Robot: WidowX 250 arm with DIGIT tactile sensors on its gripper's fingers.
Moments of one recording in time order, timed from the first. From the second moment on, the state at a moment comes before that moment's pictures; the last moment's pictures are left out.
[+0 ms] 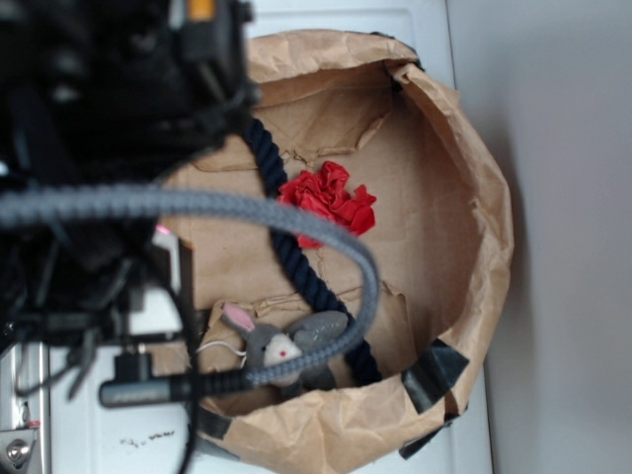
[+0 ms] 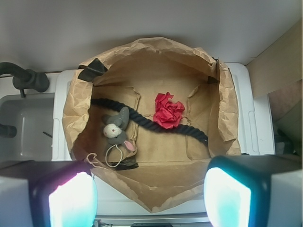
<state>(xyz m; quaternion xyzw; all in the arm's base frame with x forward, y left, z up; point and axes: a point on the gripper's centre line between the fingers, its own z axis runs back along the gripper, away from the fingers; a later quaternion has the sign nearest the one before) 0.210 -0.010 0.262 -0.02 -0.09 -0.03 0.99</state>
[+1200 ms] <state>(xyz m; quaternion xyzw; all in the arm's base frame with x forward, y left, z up) 0.270 -0.033 0.091 -0.05 -0.01 -0.07 1.00</state>
